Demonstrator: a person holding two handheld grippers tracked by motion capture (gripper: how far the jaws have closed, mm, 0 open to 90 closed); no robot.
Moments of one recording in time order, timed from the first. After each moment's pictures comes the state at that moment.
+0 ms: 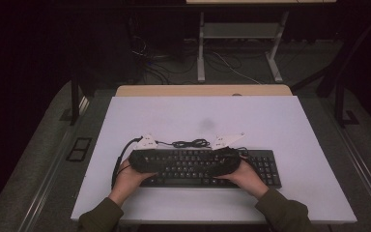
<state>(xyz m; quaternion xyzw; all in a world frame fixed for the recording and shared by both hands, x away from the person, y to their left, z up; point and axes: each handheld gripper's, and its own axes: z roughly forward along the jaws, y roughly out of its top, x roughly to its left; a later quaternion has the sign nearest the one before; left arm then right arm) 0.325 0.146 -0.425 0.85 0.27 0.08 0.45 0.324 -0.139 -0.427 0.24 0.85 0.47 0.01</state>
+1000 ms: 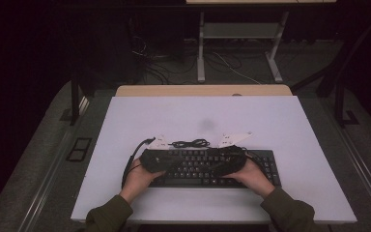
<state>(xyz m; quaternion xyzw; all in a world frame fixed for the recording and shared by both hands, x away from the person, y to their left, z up) 0.333 0.122 -0.437 0.87 0.25 0.05 0.43 0.327 -0.154 -0.426 0.26 0.84 0.47 0.03</state>
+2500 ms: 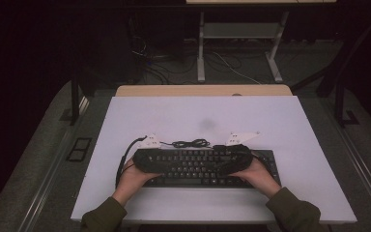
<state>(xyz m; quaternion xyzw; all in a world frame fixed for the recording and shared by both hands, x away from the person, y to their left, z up) 0.325 0.139 -0.424 0.84 0.27 0.06 0.47 0.328 -0.172 -0.426 0.28 0.83 0.48 0.04</state>
